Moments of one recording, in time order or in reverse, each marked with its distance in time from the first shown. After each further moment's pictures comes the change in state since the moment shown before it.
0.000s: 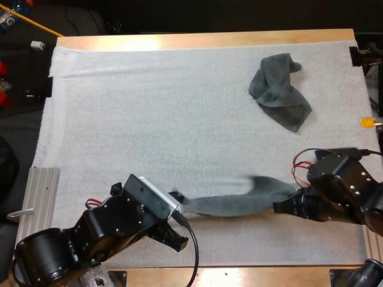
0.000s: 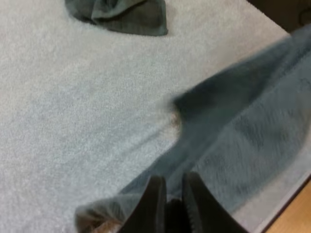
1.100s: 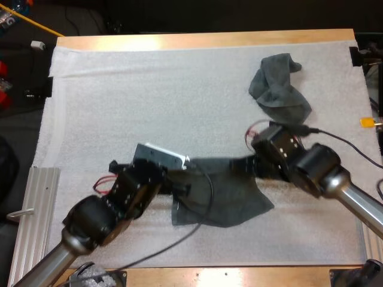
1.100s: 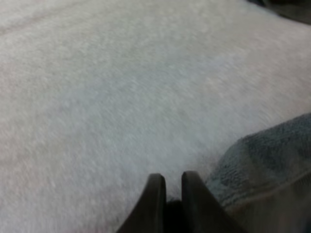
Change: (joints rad) left arm 0.347 0.191 0.206 -0.305 -0.137 0.124; right arm -0.094 0.392 0.117 -0.554 0.146 0.087
